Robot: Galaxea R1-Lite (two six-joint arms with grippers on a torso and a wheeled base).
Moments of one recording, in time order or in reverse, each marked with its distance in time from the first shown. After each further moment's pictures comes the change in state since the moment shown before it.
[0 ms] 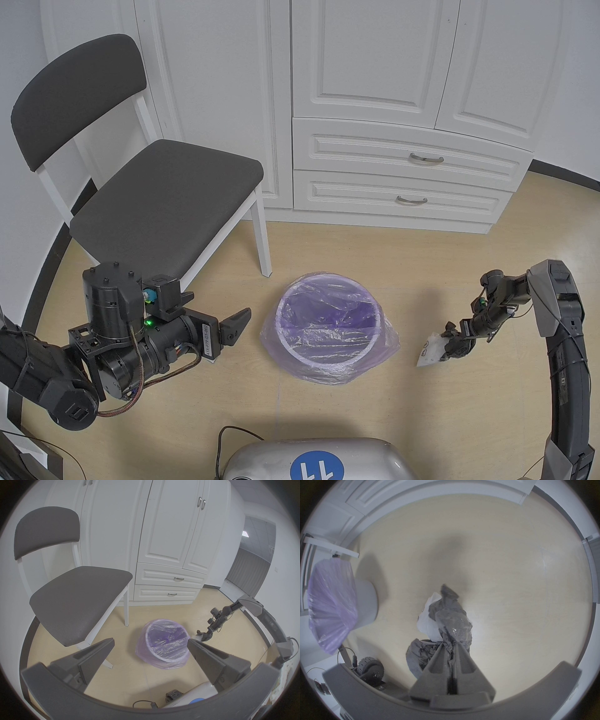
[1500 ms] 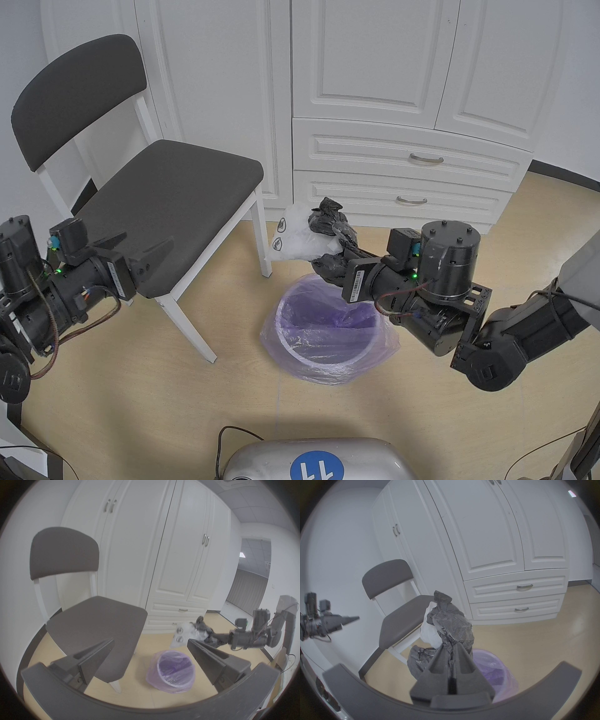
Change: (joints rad) left arm 0.308 -0.251 -0.007 -0.011 -0.273 0.007; right arm 0.901 -0.866 1.102 -1.376 -0.472 0.357
